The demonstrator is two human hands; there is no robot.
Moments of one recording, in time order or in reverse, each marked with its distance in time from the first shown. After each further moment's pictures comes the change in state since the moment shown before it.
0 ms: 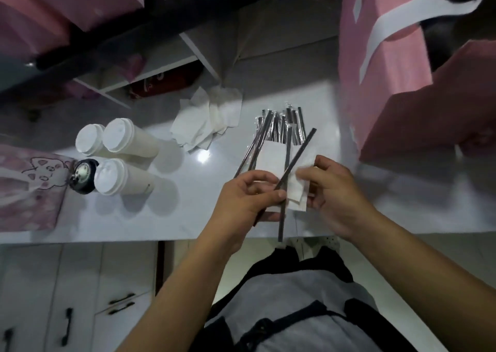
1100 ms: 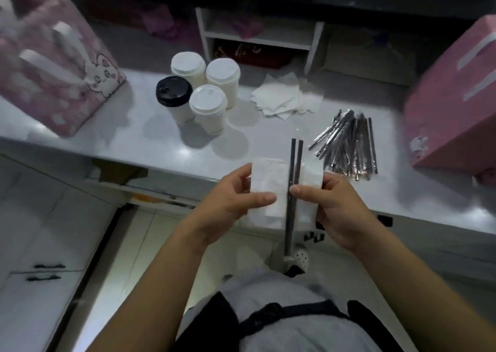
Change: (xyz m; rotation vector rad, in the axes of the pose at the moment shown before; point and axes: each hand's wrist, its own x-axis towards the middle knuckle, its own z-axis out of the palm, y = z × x) left_hand -0.134 -0.116 -0.225 -0.267 -0.276 0.304; right_hand -0.116 0.133 0.177 -0.445 -0.159 -0.091
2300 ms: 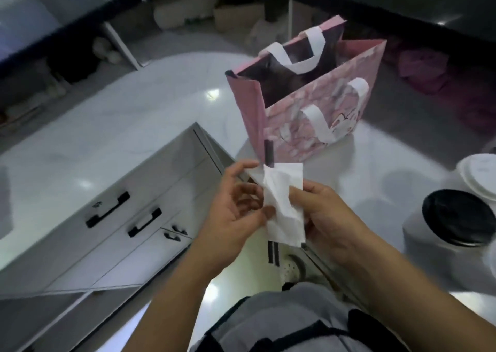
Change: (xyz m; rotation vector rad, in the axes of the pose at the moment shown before) left_hand -0.106 0.092 -0.357 0.041 0.896 0.256; right_hand 0.233 0.005 0.437 -0.167 -0.625 0.326
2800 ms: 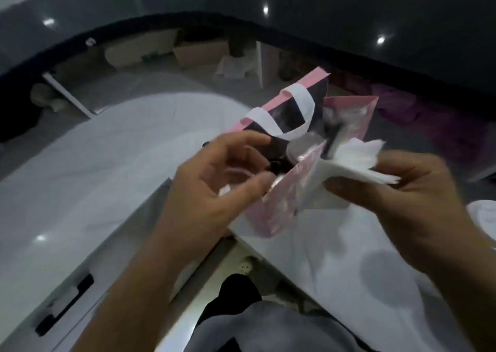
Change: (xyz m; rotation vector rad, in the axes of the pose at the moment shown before) left_hand 0.141 0.097 -0.039 0.250 -0.168 0.393; right_hand 0.025 -0.132 -0.002 -0.352 0.211 -0.749
